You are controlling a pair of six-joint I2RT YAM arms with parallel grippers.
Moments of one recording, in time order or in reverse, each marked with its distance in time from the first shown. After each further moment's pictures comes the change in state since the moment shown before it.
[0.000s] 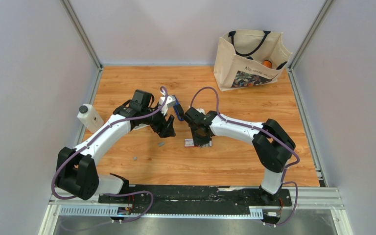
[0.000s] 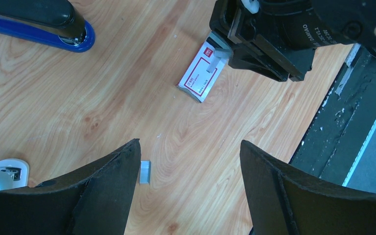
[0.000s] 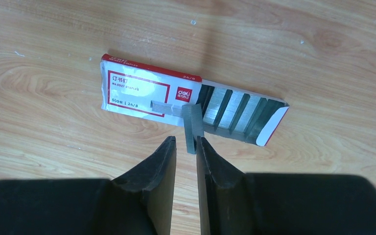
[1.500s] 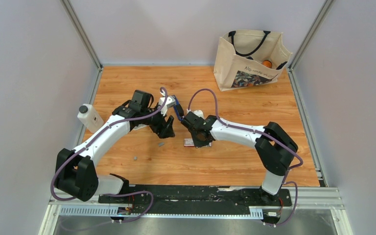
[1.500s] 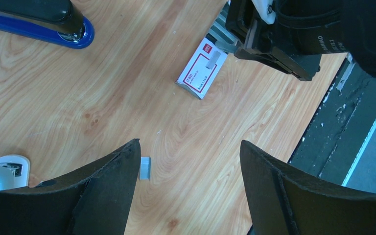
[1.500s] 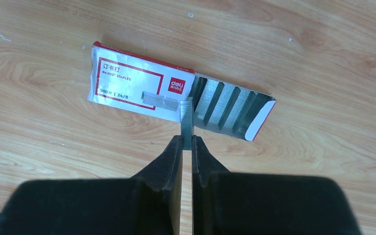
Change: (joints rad) left arm 0.000 -0.013 0.000 -0.021 -0.005 0.015; right arm 0.051 -0.034 -0.048 0.025 0.083 -0.037
